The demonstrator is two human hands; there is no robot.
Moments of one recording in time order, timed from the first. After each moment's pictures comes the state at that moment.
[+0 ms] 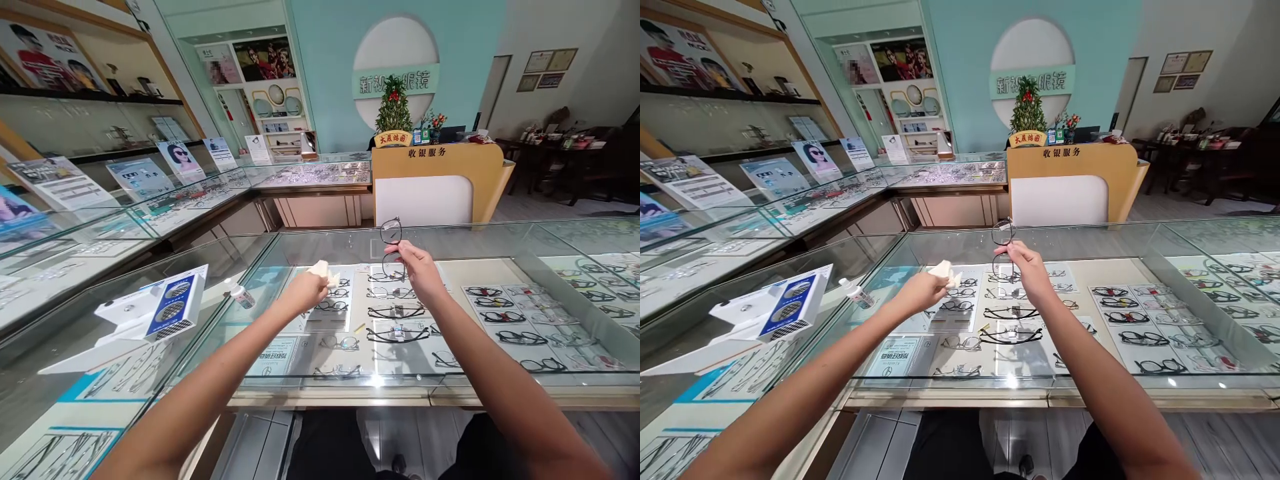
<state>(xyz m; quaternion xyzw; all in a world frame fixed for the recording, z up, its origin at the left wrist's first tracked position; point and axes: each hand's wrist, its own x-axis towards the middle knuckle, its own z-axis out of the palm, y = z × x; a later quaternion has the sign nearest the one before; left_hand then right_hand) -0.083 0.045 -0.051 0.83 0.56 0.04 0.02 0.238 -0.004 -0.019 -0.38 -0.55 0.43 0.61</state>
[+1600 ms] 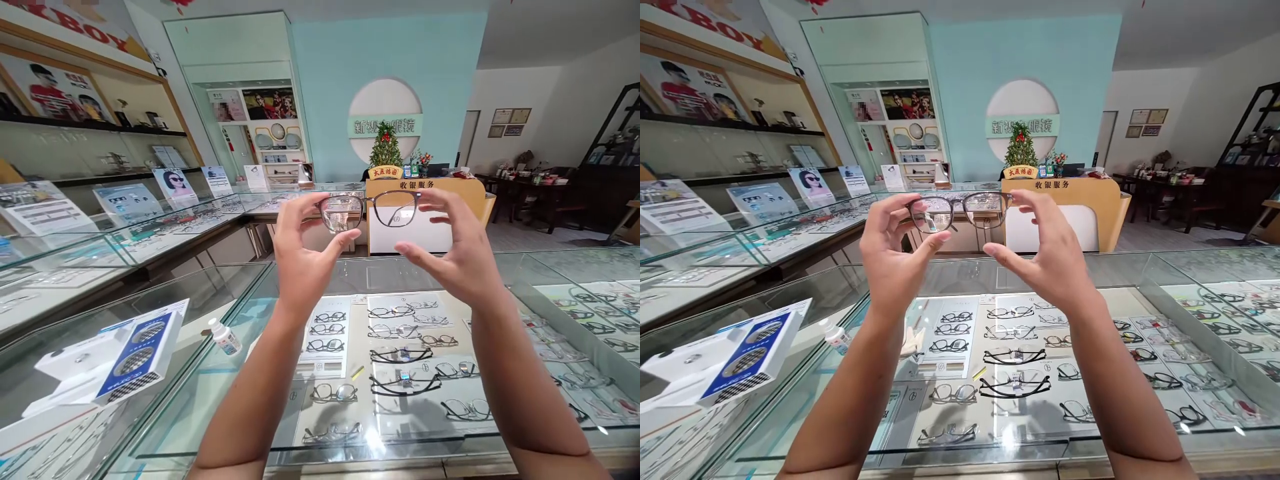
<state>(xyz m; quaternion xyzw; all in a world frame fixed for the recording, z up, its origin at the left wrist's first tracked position) 0.001 0.012 0.121 0.68 0.25 0.68 -0.03 0.245 -0.042 0.135 -0.37 -0.73 -0.05 0.58</state>
